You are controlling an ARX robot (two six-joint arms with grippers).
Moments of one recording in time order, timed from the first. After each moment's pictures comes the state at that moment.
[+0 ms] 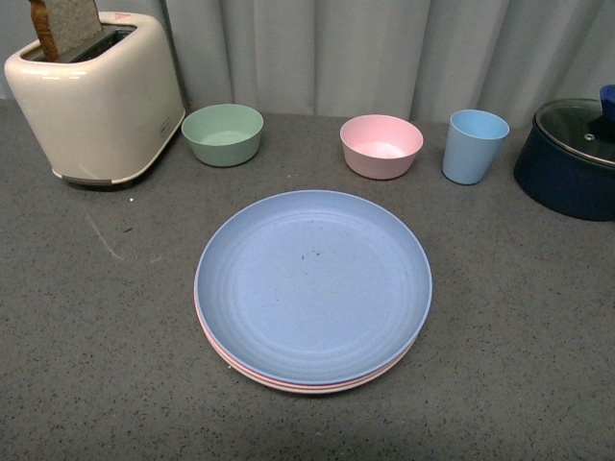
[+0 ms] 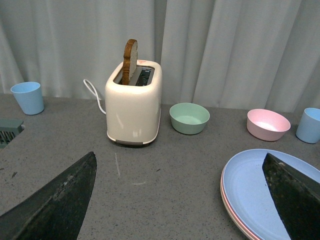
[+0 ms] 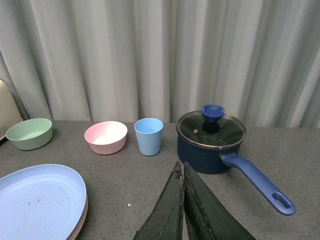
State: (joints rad) left arm 0.00 0.00 0.02 0.00 0.00 0.00; right arm 0.00 0.21 0.00 0.21 0.00 0.00
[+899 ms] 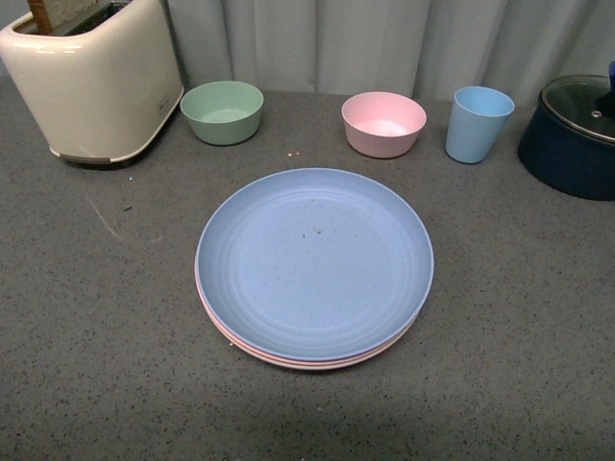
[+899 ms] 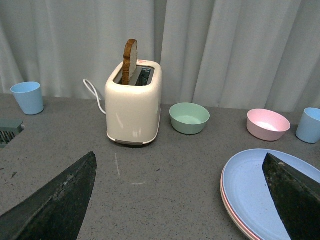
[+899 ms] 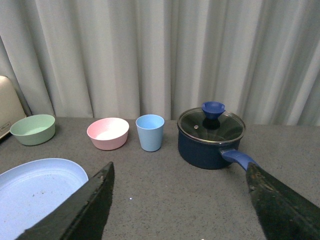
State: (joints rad) left arm 0.00 0.00 0.02 0.00 0.00 0.00; right arm 0.00 0.00 0.00 0.00 0.00 0.00
